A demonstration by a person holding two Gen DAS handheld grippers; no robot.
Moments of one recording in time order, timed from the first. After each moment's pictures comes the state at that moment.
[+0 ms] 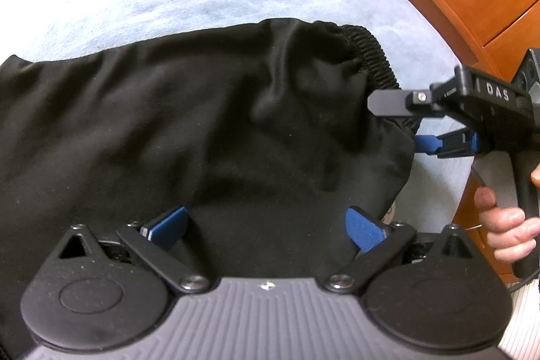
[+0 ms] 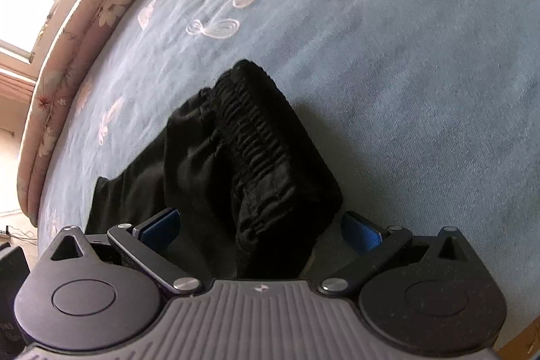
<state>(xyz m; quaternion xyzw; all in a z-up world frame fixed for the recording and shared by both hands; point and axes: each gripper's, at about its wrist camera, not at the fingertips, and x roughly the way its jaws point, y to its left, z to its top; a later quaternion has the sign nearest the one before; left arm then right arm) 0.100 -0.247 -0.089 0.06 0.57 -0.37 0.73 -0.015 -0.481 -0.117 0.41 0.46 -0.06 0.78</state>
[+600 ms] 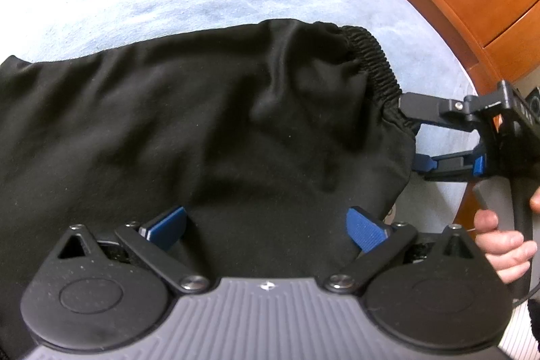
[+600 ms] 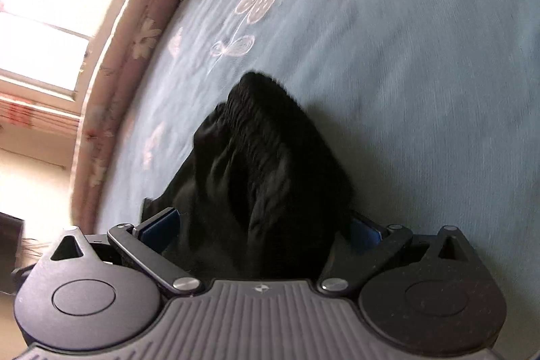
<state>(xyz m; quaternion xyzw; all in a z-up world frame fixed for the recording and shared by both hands) 0.101 -0.251 -0.089 0.06 0.57 -0.37 0.73 -0.048 -0.496 -0.137 0.50 0.38 -0.01 0.77</state>
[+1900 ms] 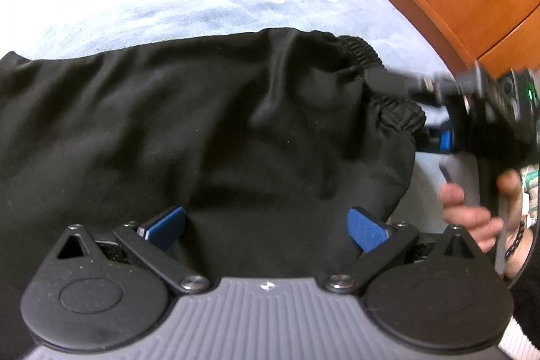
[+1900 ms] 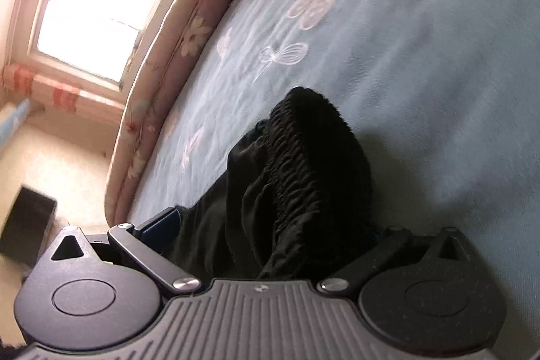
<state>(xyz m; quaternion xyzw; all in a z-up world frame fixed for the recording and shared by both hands) 0.103 -0.247 -0.094 0.03 0.56 -0.38 0.73 0.005 -0.497 -0.147 0.47 0.35 0.08 0.81</state>
